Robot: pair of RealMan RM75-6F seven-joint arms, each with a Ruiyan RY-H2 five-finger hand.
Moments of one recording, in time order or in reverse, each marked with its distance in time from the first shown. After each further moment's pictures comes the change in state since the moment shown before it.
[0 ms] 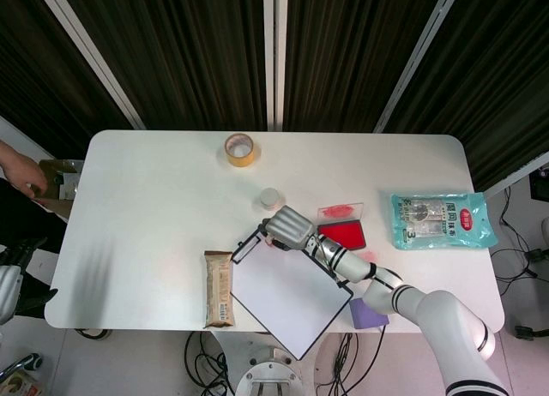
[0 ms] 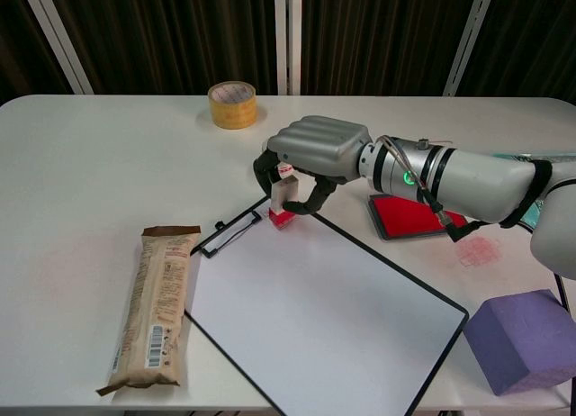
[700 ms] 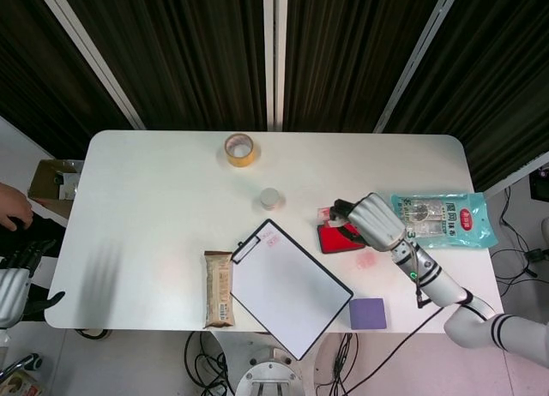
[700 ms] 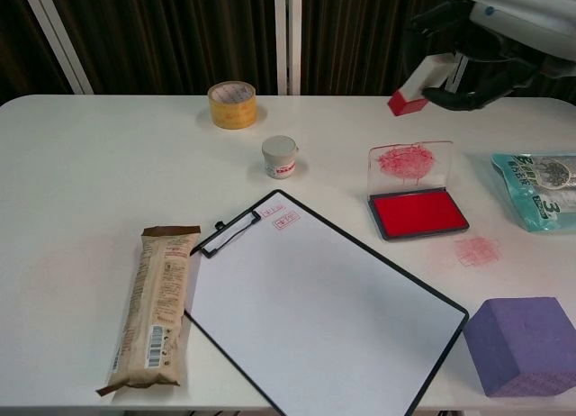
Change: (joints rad) left arm 0.005 0.003 0.012 -0.052 0.028 0.025 0.051; right arm -0.319 0.547 -0.023 -0.583 -0.004 0.407 -0.187
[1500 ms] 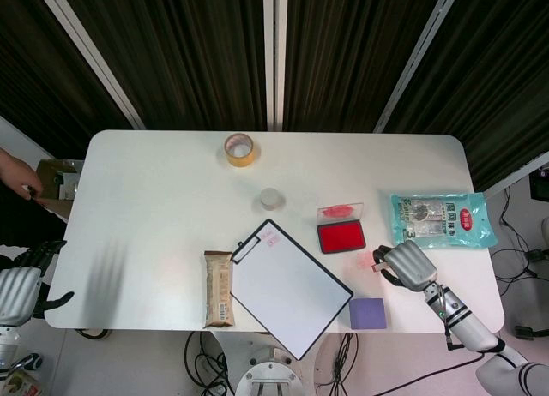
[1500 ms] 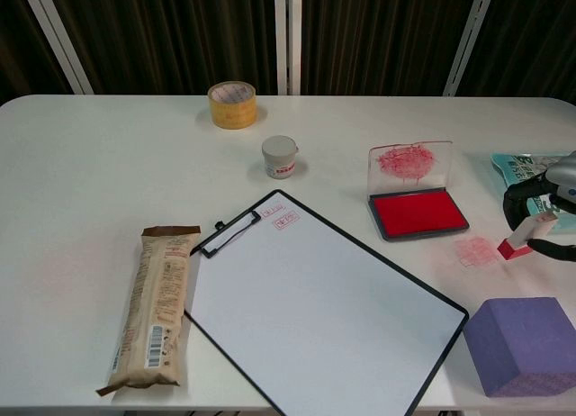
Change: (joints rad) left arm -0.015 -0.013 0.009 -0.005 0.014 -0.016 0.008; right arm -0.220 -0.085 -0.132 0.169 0.009 -0.146 -0.048
